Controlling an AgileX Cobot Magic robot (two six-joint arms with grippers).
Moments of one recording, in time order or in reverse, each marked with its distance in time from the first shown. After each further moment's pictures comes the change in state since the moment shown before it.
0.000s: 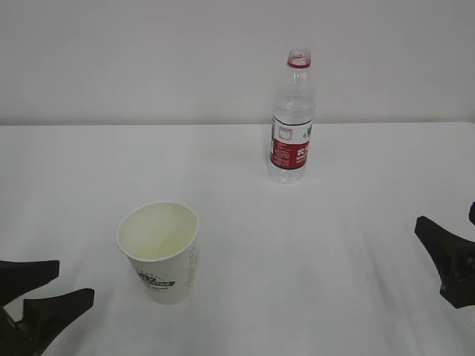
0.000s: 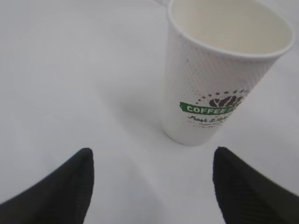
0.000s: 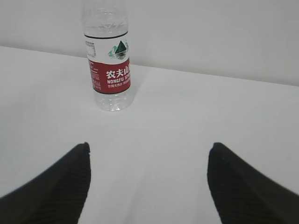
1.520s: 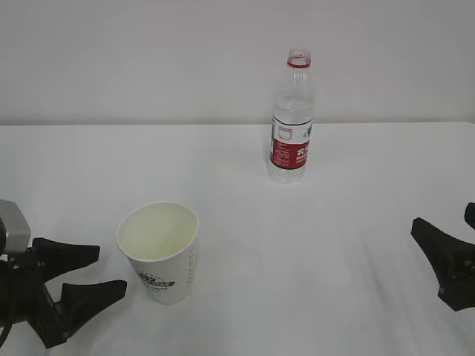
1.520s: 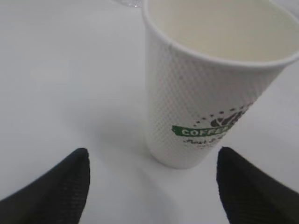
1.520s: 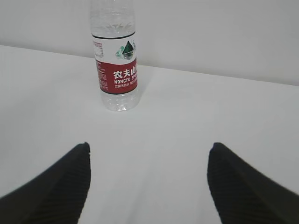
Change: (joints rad) left arm -0.004 0.194 -0.199 0.189 -0.007 0.004; right arm 0.000 0.000 0.000 -0.025 -0.001 0.013
